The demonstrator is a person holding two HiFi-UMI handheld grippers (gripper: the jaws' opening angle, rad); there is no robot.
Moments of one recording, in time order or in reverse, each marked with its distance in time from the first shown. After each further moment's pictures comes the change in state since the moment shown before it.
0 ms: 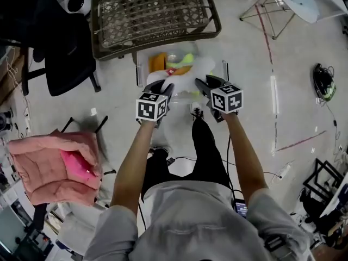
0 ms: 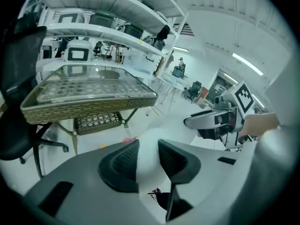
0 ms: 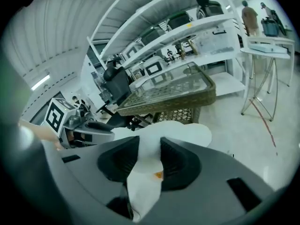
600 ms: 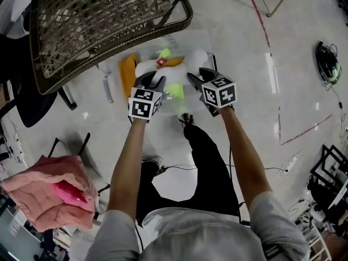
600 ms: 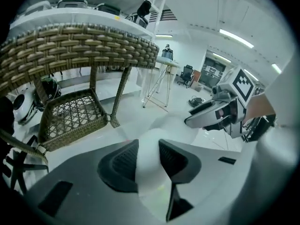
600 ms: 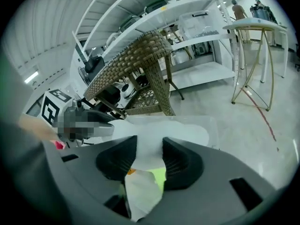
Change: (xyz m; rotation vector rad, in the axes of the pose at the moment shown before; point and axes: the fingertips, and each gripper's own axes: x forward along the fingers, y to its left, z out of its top) left arm 0.222 0.015 -0.035 0.232 0.059 -0.014; right arm 0.083 -0.195 -0.082 0.033 0.035 -0.082
